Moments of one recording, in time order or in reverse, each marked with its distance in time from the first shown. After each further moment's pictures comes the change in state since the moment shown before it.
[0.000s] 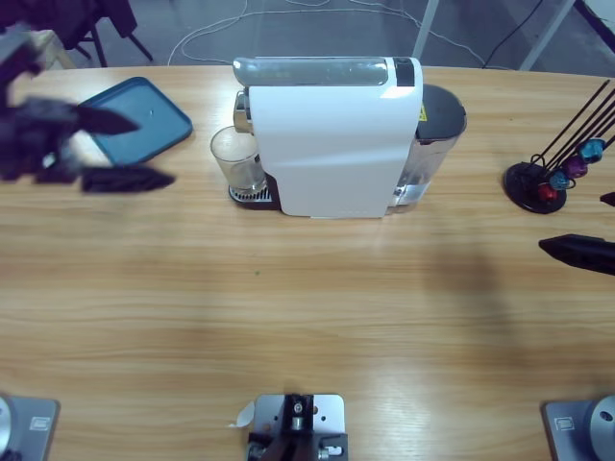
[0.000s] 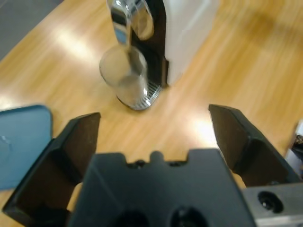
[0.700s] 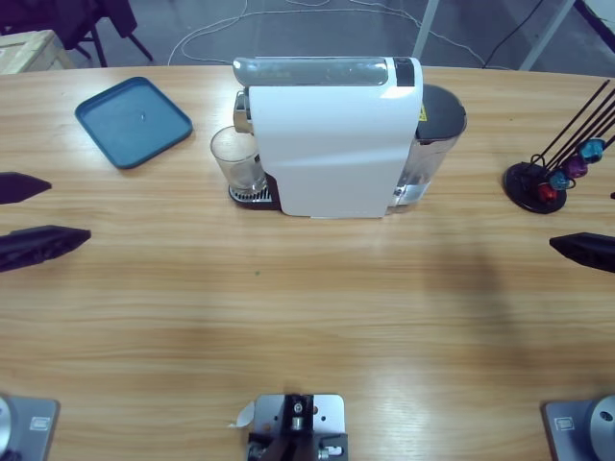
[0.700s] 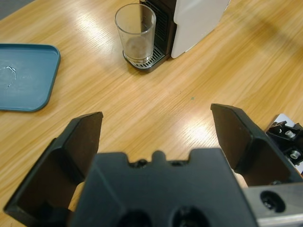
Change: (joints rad) arm 0 -0.077 -0.425 0.197 0.169 0.192 -0.246; arm 1 0.000 -0.053 0.005 0.000 0.000 -0.001
